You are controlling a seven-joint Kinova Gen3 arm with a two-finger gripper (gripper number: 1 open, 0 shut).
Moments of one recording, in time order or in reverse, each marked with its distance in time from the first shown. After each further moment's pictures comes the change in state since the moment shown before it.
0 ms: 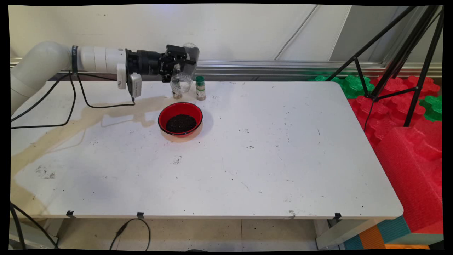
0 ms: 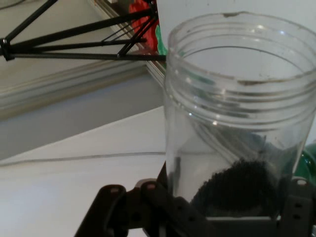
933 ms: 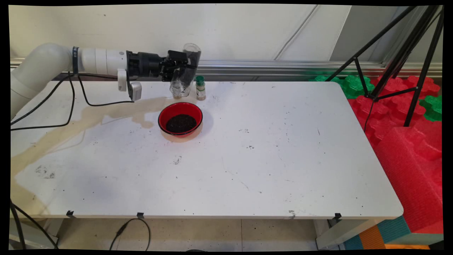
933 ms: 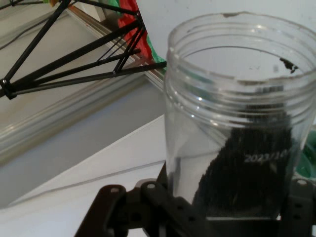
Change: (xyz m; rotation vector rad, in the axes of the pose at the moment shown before) arm 0.004 0.002 0.002 -0.008 0.008 0.202
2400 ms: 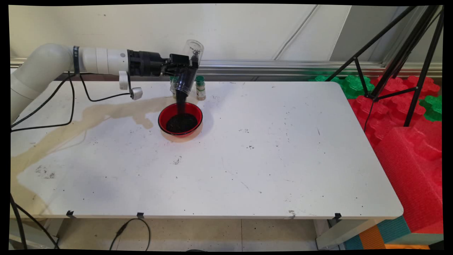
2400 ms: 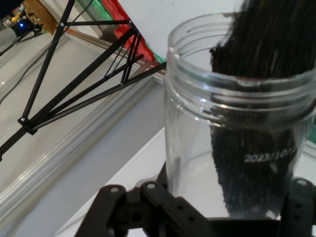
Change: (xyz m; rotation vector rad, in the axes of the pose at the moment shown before) arm 0.001 -0.005 0.003 0.008 -0.011 0.259
